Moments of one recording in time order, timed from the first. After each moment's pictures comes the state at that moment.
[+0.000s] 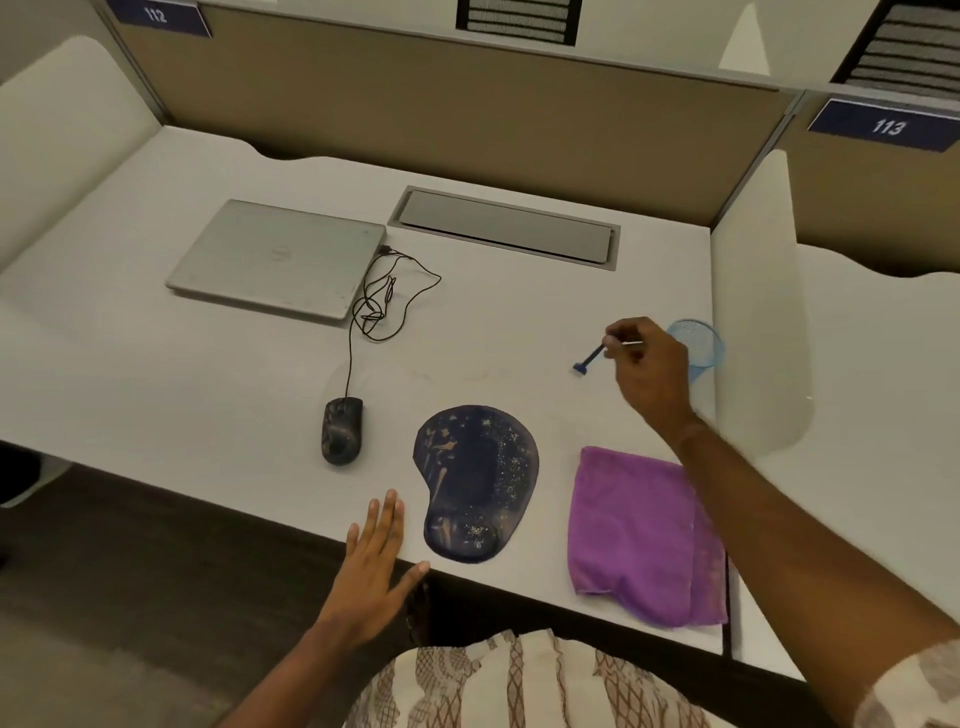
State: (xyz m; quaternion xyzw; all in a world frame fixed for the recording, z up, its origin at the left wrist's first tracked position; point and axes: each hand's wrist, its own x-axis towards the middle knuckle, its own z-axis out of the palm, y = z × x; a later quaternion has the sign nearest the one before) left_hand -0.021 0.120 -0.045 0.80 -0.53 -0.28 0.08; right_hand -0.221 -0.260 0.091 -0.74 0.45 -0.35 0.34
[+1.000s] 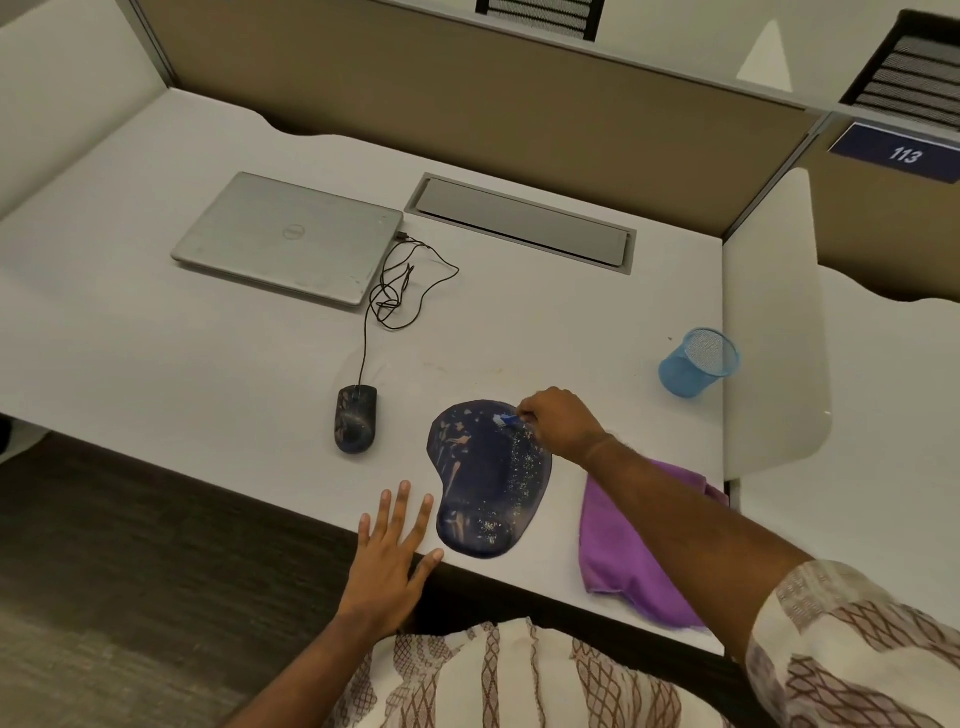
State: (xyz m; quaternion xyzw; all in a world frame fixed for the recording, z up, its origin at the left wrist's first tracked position) left_hand -0.026 0.119 -0.059 0.81 -0.53 -0.24 0.06; right_hand -0.138 -0.197 0.024 -0.93 0.31 0.09 0.18
